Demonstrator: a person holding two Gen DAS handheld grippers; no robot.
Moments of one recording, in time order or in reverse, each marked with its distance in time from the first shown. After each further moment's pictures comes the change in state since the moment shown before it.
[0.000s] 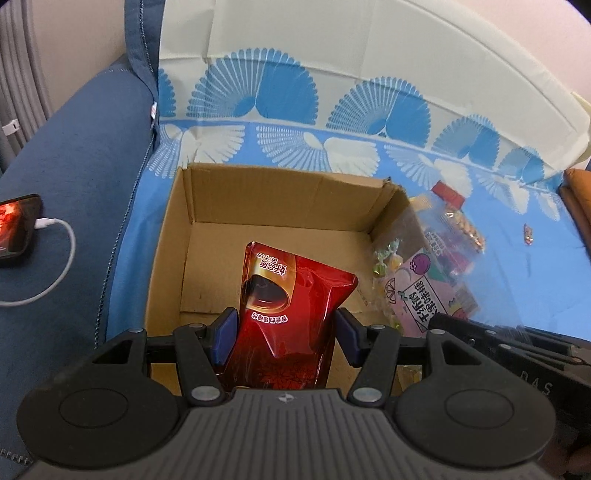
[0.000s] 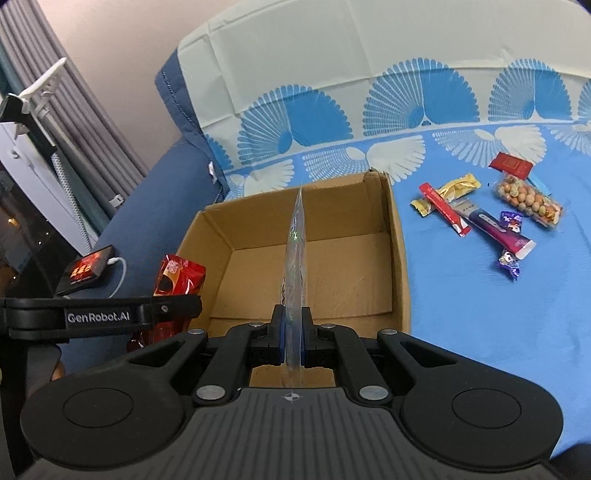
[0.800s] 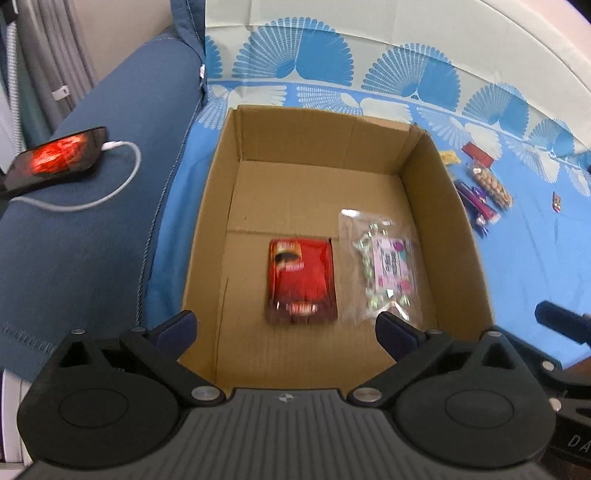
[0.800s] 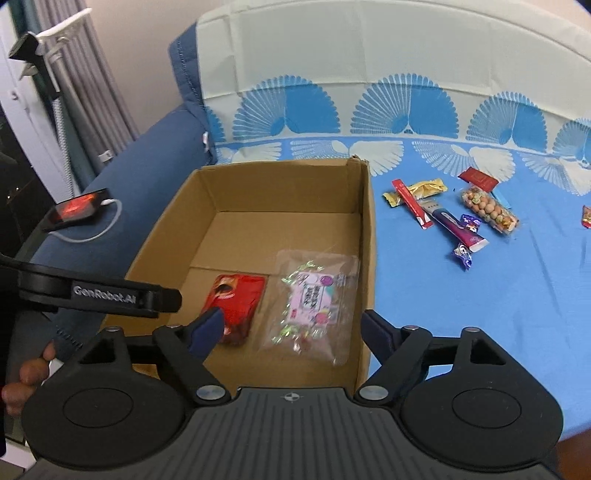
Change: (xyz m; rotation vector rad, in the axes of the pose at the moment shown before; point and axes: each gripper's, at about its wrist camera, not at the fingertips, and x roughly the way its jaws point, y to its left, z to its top) left arm -0.053 -0.007 -0.070 -0.025 0.080 0.150; right arm -0.071 0.035 -0.056 -0.165 0.003 -0.136
